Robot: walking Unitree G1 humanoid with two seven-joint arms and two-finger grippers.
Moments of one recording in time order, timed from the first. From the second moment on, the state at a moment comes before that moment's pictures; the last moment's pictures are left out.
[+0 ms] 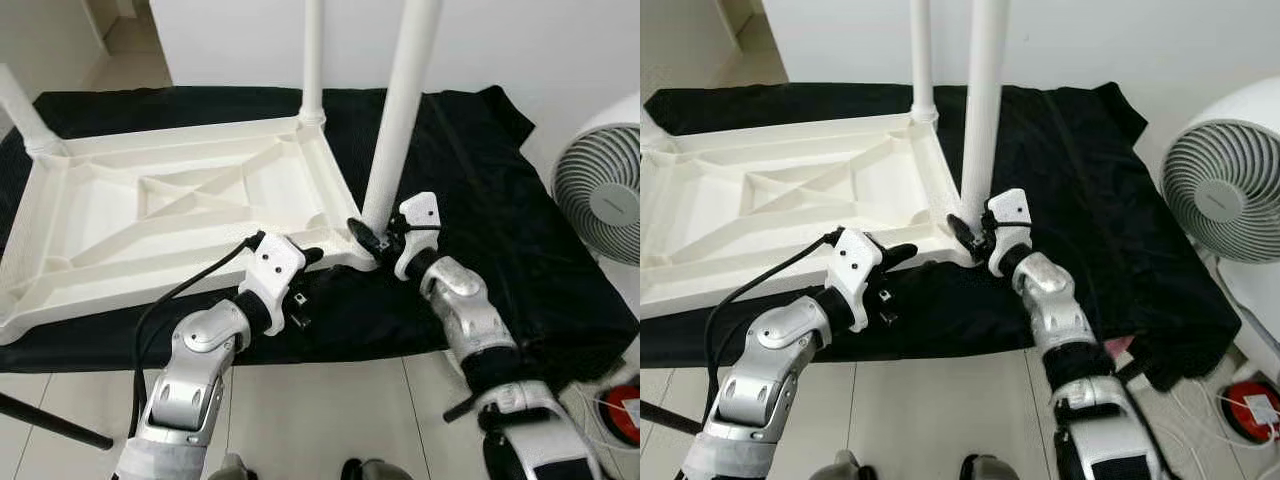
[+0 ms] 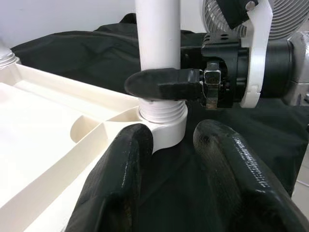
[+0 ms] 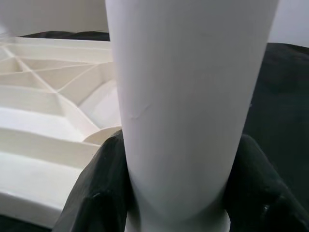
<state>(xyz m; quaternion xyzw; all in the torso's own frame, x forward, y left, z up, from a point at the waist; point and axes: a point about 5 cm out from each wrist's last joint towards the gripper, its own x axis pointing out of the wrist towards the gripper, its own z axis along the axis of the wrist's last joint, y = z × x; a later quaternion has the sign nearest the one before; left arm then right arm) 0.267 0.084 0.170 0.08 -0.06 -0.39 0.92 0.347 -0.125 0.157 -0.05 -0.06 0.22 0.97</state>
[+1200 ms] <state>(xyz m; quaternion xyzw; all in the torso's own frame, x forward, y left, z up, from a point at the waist) 0.271 0.087 0.171 0.07 -0.06 -0.37 0.92 0.325 -0.124 0.179 -0.06 -0.08 0.22 0.97</state>
